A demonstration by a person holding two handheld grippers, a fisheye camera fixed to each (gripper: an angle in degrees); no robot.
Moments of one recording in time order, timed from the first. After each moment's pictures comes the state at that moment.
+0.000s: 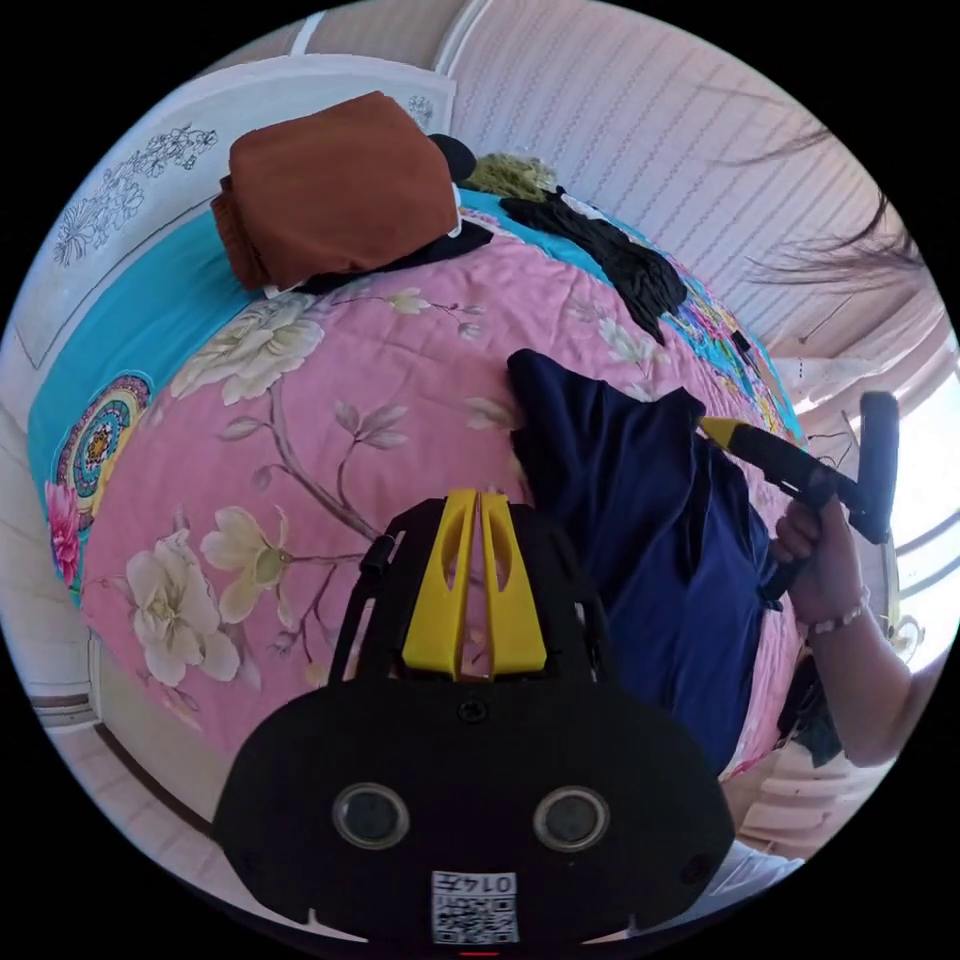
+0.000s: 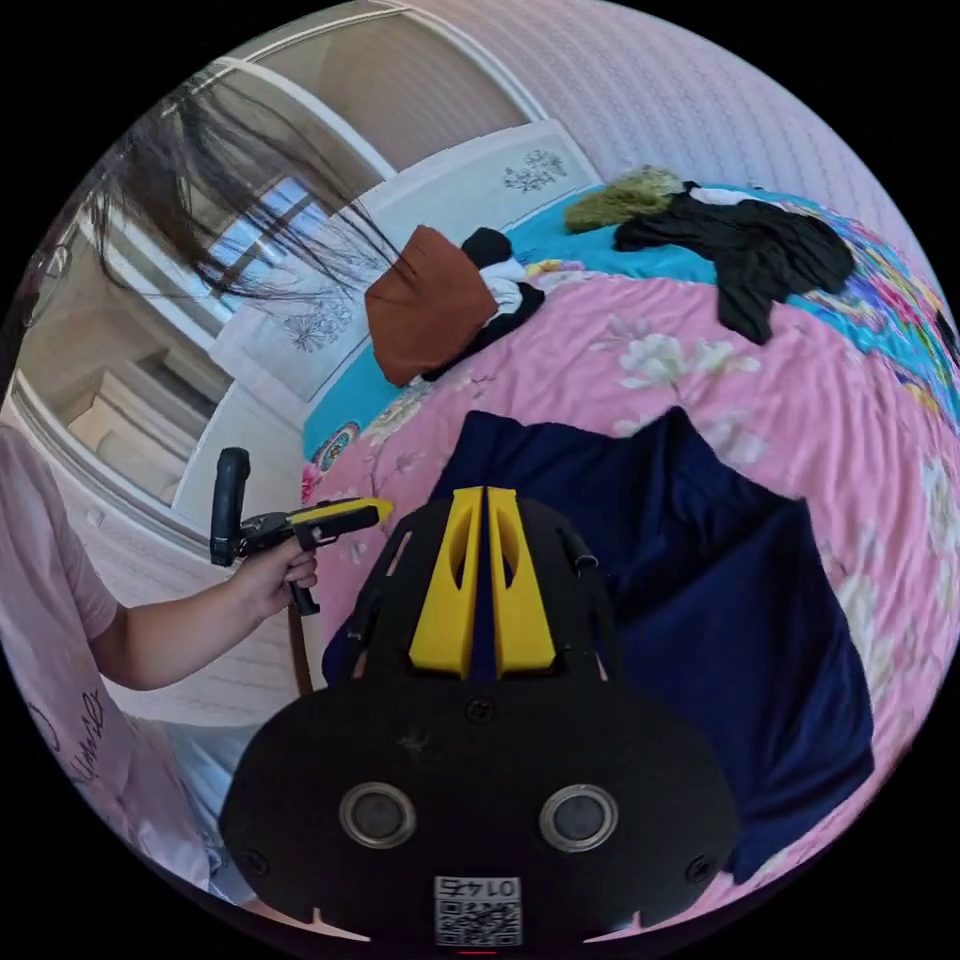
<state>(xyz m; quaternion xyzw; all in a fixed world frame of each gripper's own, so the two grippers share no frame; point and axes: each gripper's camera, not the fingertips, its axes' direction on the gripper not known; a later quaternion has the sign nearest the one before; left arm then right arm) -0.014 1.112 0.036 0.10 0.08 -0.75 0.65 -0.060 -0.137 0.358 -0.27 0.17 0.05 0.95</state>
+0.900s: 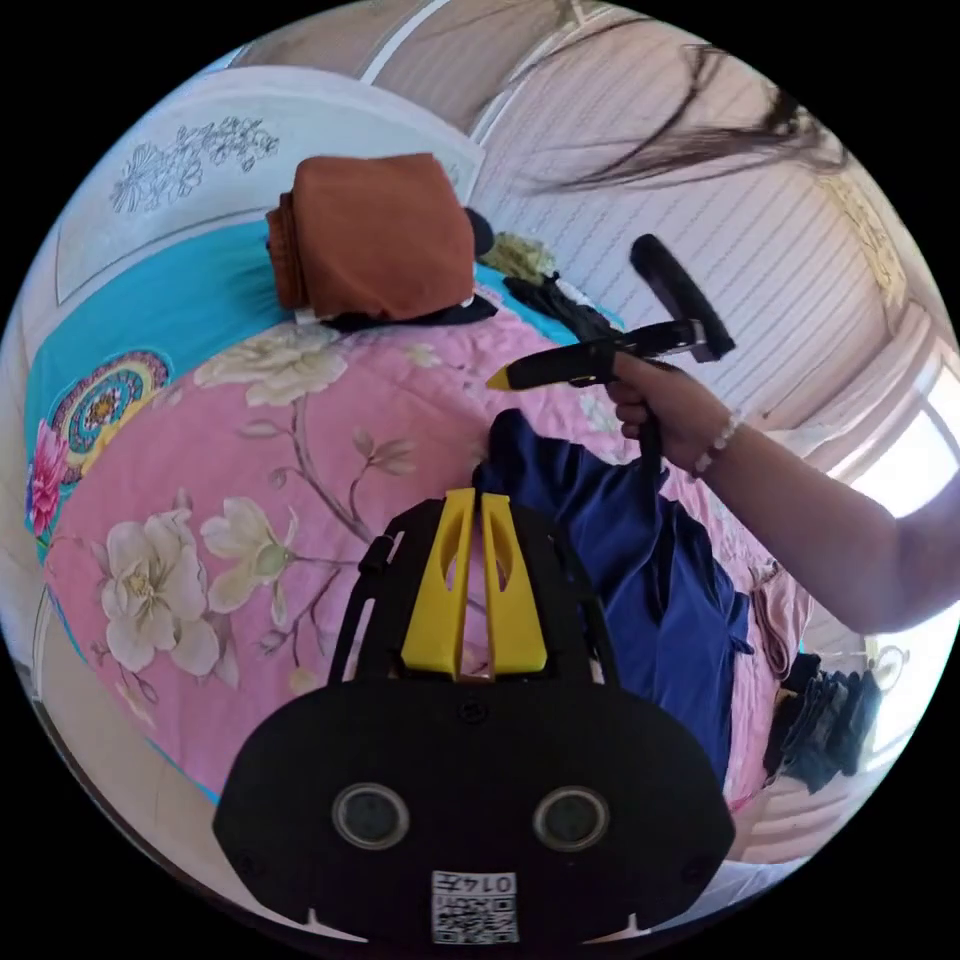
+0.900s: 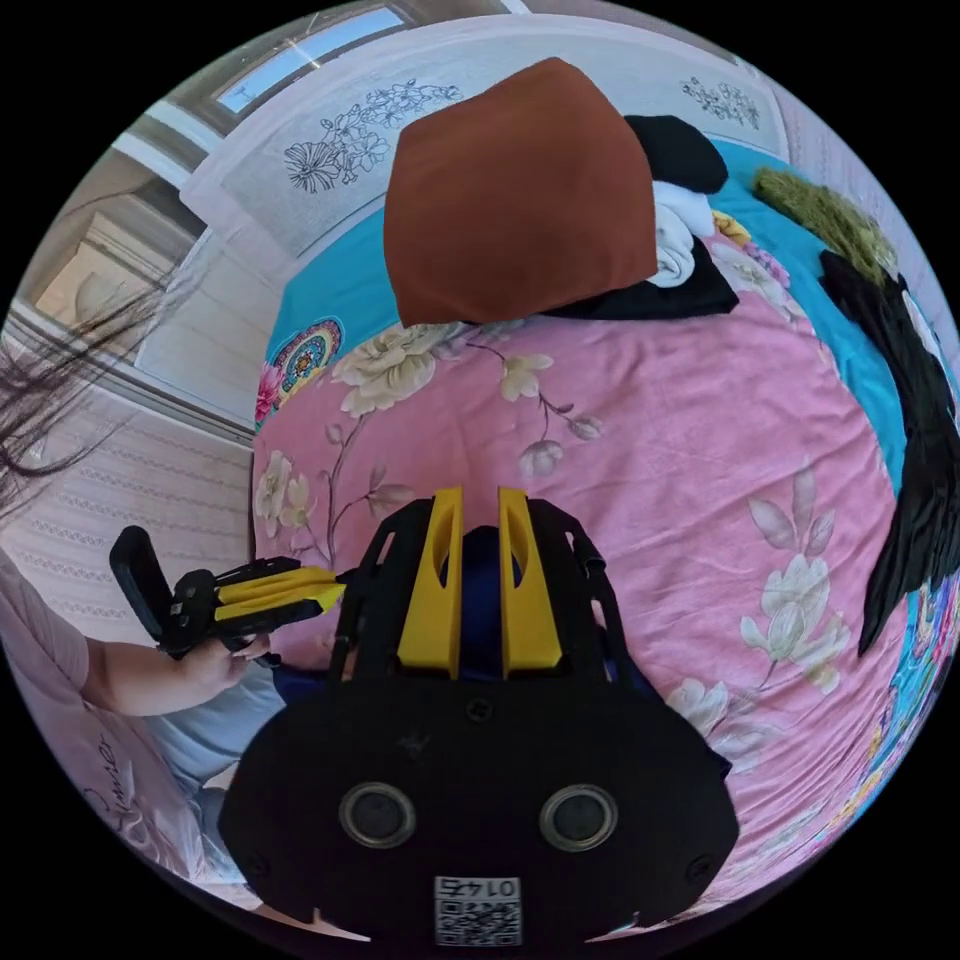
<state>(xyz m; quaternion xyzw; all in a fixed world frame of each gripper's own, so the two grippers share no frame) -0.001 1.233 -0.077 0.22 0.01 -0.76 0.62 -0.074 -0.333 0.712 -0.49 0.14 -0.07 0.85</state>
